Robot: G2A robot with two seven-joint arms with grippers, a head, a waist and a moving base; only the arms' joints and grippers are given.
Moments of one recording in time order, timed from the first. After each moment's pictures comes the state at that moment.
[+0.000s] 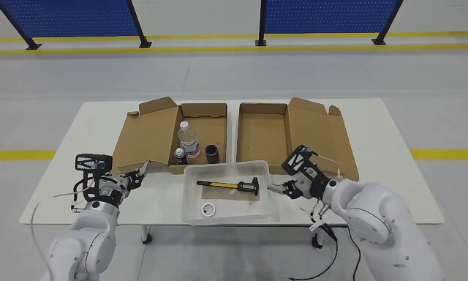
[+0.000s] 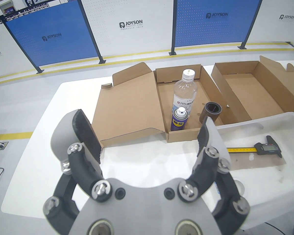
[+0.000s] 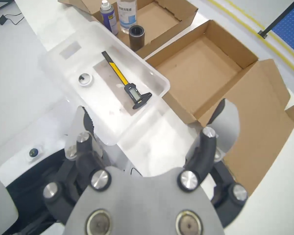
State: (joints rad) left arm 1.81 -1.14 -1.73 -2.10 1.19 0.03 -0.33; right arm -1.38 -1.14 1.34 -2.03 -0.99 -0.43 0.94
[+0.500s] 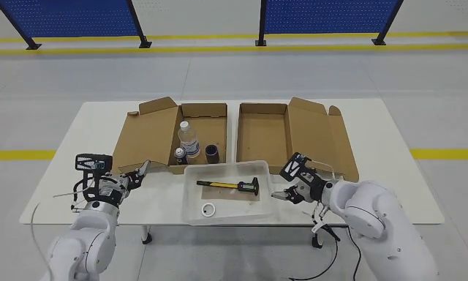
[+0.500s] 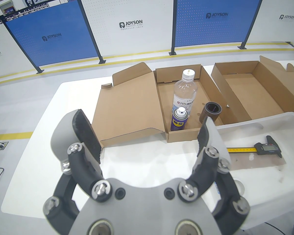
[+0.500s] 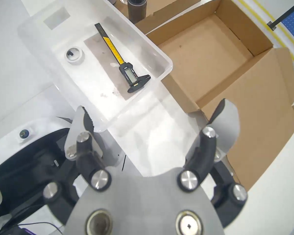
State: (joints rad) left arm 1.81 -1.14 -1.73 -2.10 1.19 0.03 -0.33; right arm -1.35 -1.13 1.32 -1.95 -1.03 -0.50 0.94
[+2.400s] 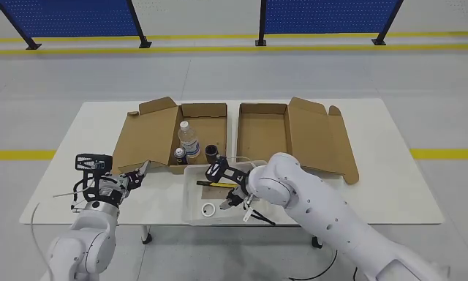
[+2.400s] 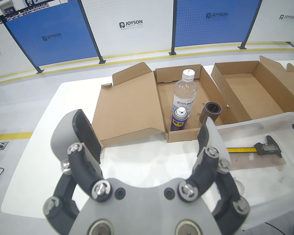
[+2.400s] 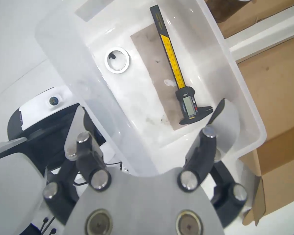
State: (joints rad) left arm 1.81 -1.14 -1.73 -2.10 1.19 0.03 -0.33; right arm -0.77 -1.32 0.63 -1.53 -0.83 -0.18 1.21
